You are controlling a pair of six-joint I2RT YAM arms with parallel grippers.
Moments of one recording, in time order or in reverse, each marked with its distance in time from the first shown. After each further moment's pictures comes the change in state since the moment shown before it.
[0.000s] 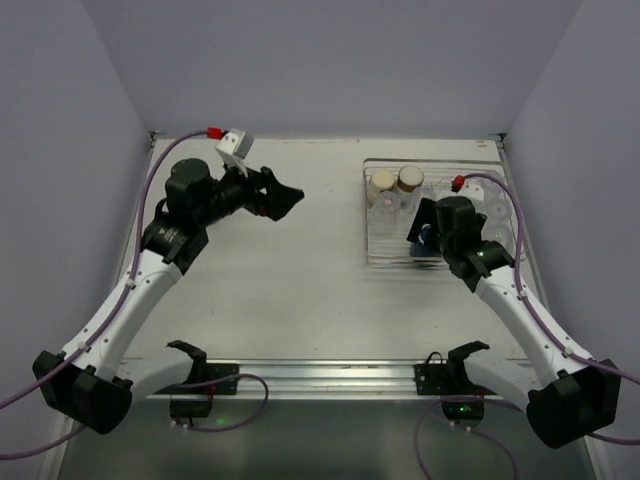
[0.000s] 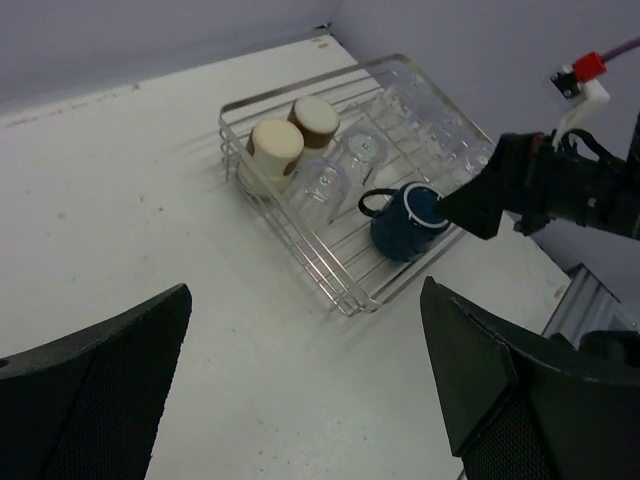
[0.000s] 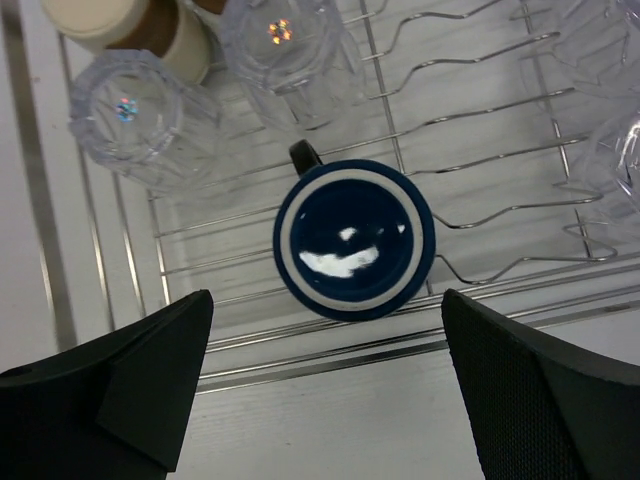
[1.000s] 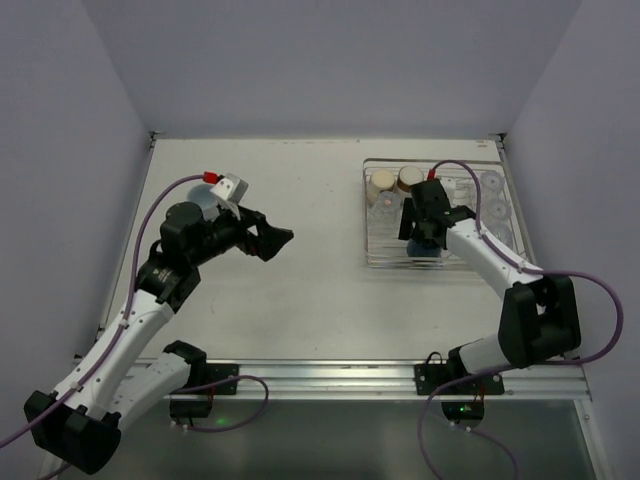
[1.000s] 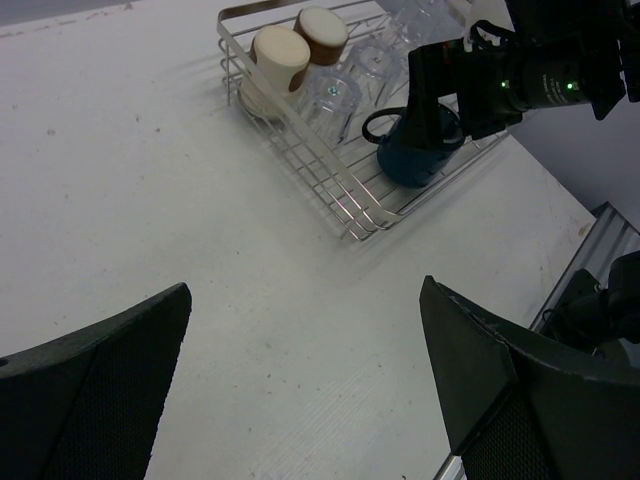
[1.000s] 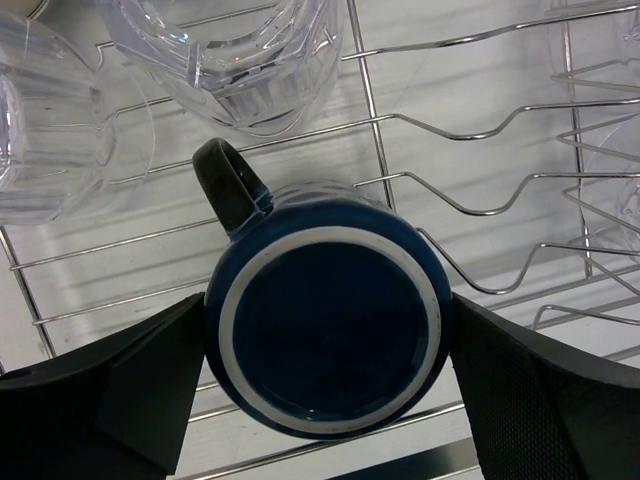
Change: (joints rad) left arm -0.001 -0.282 -0.369 0.032 0.037 0.048; right arm -0.029 0.435 0.154 -0.070 0.057 -0.057
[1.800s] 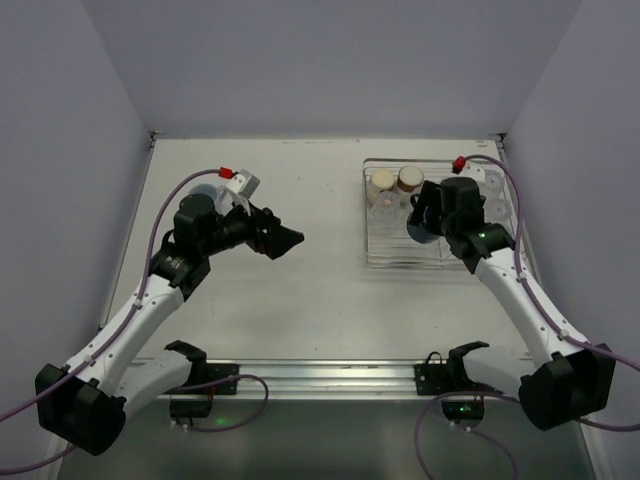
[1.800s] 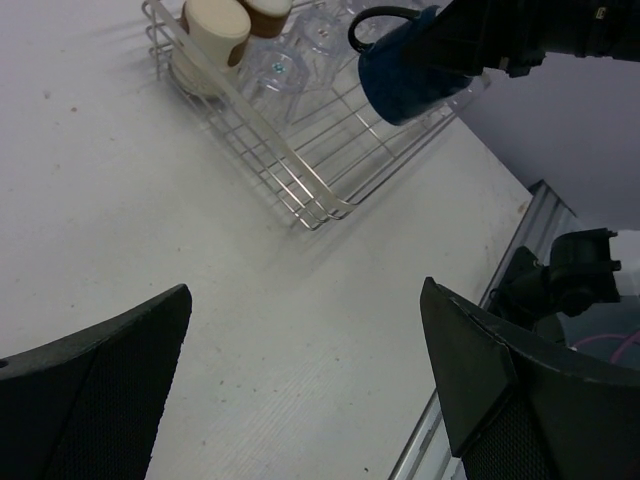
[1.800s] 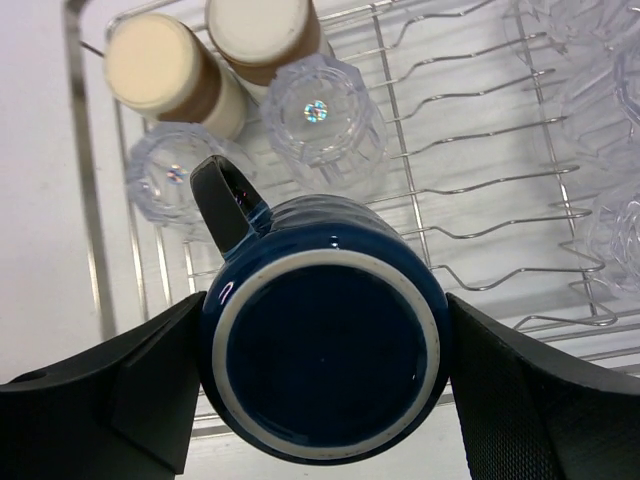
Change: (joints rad) left arm 0.000 0.111 -0.001 0.066 0.118 -0.060; right arm -0.026 -0.299 -0.023 0.069 -0.087 0.002
